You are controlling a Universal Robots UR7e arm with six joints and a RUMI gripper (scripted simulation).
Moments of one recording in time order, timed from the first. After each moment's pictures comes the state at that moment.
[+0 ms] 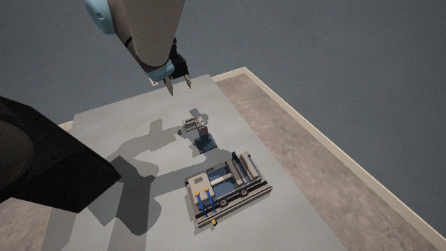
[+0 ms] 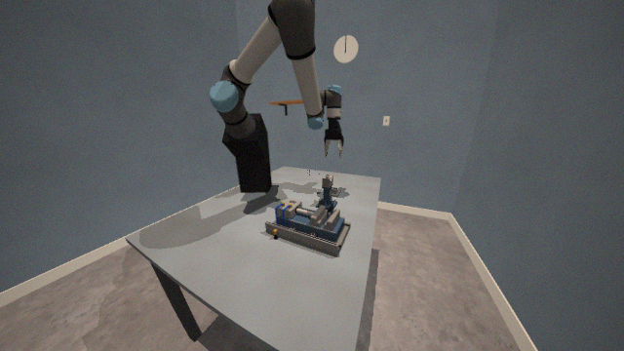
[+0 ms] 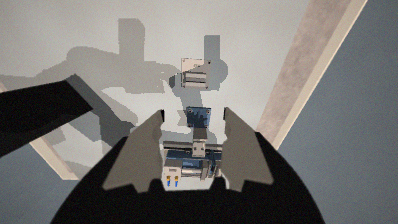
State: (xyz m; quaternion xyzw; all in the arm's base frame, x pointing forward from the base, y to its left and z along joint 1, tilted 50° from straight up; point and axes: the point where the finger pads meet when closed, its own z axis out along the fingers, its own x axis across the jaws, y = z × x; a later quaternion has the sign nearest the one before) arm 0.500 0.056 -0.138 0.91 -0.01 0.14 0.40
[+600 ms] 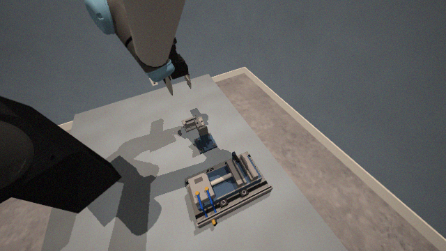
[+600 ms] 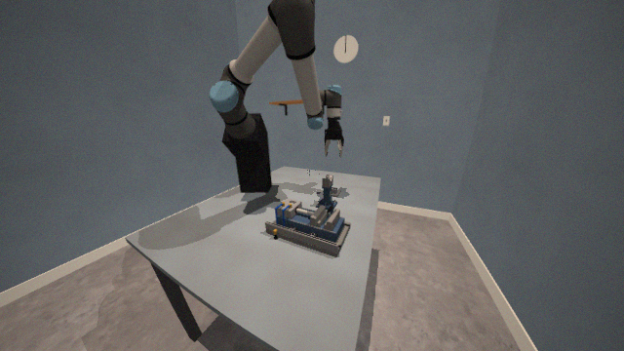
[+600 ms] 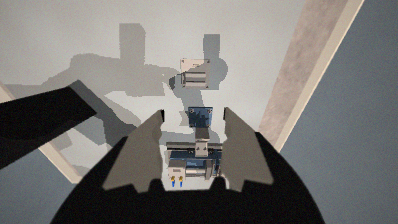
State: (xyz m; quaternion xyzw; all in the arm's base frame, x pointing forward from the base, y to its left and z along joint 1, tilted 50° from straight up) arm 0.500 0.056 -0.138 0.91 -0.03 0.15 0.40
